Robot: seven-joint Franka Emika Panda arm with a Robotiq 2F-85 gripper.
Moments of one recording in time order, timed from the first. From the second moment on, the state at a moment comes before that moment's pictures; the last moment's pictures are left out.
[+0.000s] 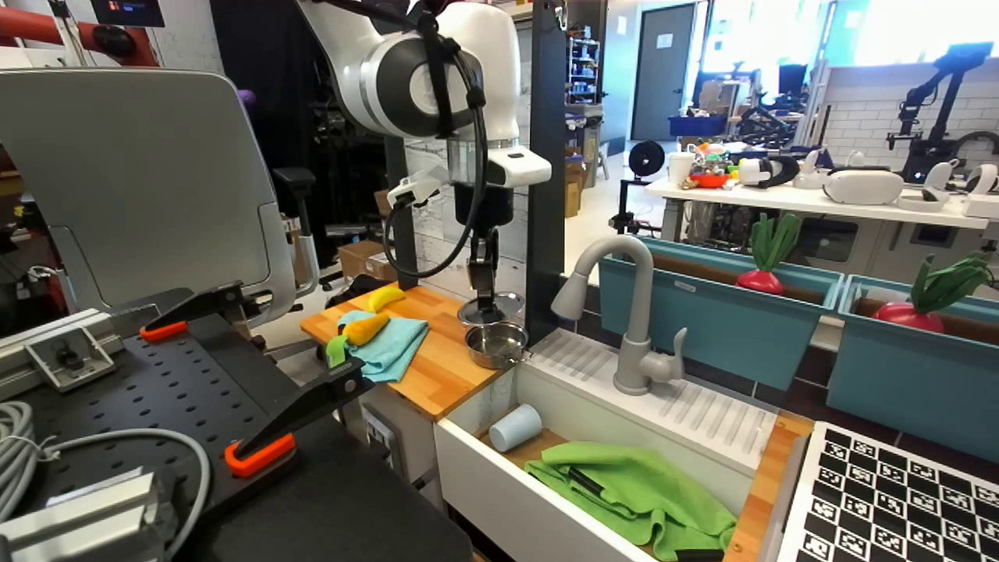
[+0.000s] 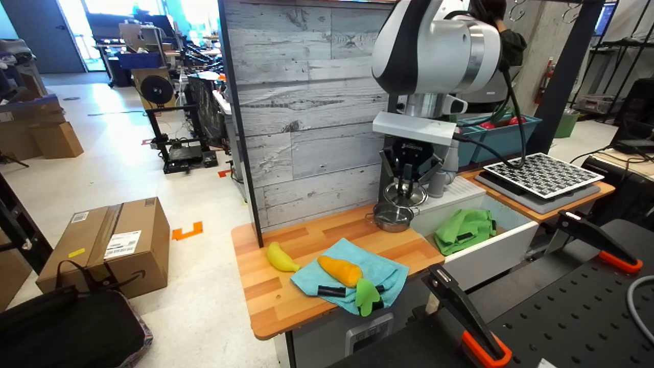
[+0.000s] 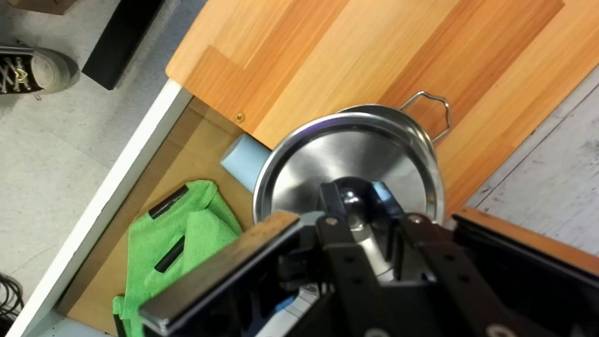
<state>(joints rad) 0.12 0.79 -0.14 -1.88 0.25 2.65 0.66</state>
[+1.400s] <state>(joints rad) 0.11 0.97 -0.12 -1.71 0.27 2.65 0.74</state>
